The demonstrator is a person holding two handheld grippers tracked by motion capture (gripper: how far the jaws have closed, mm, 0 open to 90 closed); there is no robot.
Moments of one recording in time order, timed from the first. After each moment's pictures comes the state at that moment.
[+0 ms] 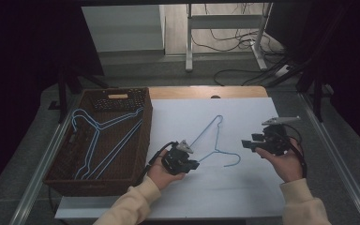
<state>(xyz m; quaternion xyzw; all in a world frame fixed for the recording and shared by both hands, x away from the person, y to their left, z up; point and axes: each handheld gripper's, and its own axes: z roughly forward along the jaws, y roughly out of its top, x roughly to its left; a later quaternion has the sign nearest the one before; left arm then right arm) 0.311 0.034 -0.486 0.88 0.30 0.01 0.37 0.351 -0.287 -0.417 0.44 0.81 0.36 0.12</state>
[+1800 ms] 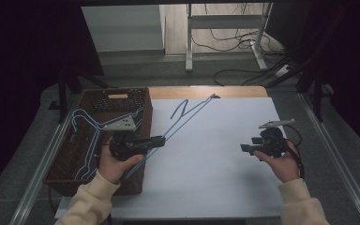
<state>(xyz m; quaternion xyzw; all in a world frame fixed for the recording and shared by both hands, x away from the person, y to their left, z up) 0.282 0.161 -0.383 0.78 0.32 0.02 0.54 0.356 -0.286 -0.436 0.45 0.82 0.33 0.11</state>
